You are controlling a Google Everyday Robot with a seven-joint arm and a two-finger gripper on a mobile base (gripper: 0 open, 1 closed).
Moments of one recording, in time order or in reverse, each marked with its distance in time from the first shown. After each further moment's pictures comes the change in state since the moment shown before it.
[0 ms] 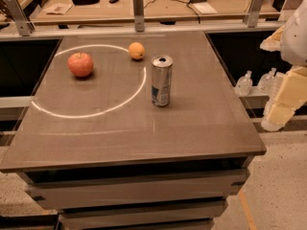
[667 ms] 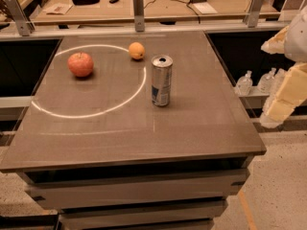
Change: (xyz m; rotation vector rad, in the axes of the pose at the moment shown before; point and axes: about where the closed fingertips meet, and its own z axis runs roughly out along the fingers) arm 0.002 -0.002 0.002 -0.047 -0.081 0.066
